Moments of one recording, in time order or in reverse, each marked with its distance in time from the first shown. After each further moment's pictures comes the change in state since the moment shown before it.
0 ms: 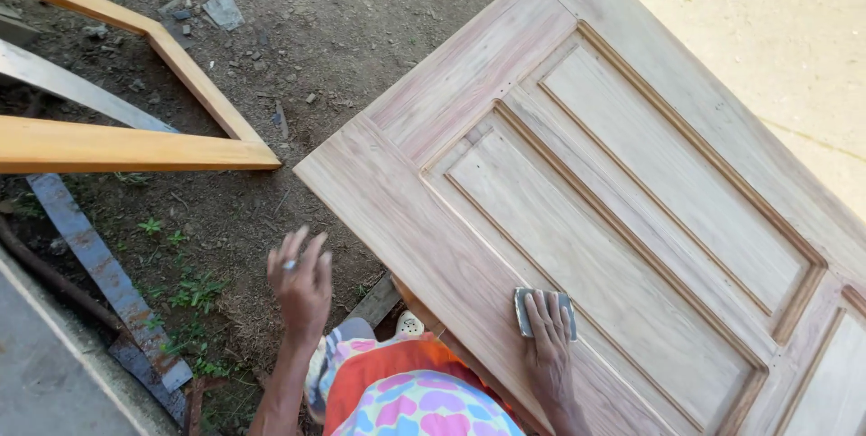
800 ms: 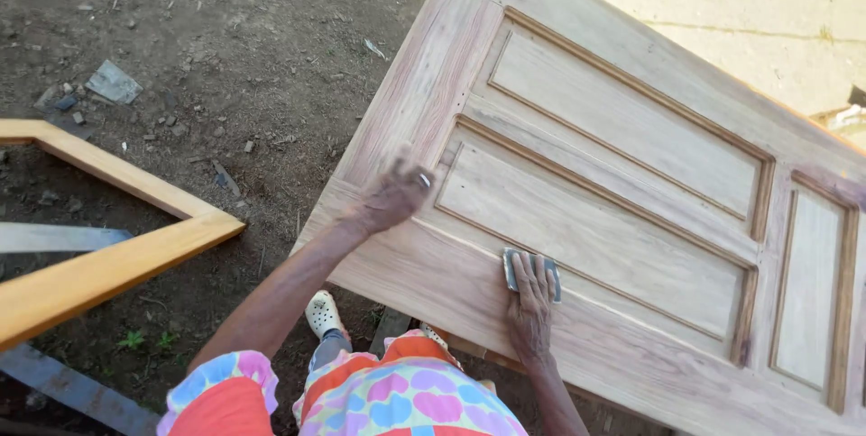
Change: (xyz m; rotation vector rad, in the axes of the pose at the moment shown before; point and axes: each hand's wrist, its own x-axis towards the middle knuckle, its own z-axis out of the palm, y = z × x) left_hand 0.240 0.107 0.127 0.328 -0.339 1.694; right_hand 0.084 -0.098 0.043 -0.069 0.303 0.384
